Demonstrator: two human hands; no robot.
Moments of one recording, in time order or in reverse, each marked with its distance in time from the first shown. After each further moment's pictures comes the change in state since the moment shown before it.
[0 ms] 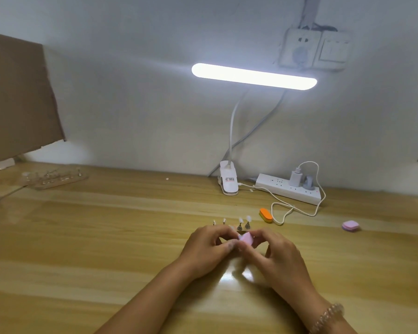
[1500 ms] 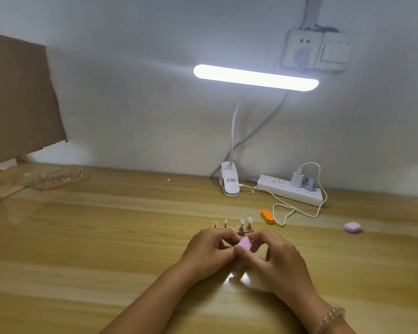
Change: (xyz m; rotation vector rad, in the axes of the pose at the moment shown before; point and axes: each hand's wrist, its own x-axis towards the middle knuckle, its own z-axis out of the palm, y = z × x) left_hand -0.004 0.008 -0.001 0.010 -0.049 -0.018; right_hand 0.000 0.000 0.002 -0.064 -0.009 -0.007
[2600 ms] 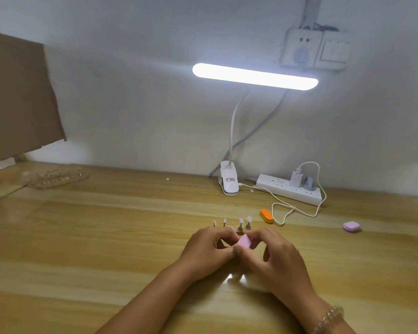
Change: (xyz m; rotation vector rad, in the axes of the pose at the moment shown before) left_hand 0.000 -0.002 0.001 -0.039 0.000 0.016; right_hand -0.001 -0.001 0.000 0.029 0.023 -0.054
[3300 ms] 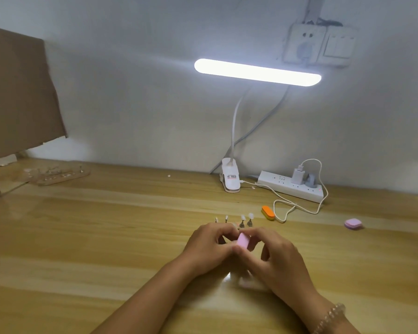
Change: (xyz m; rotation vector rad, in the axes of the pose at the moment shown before) left_hand 0.001 0.001 -0.001 -0.035 0.006 -0.011; right_hand -0.002 -0.003 -0.001 0.028 -0.013 -0.059
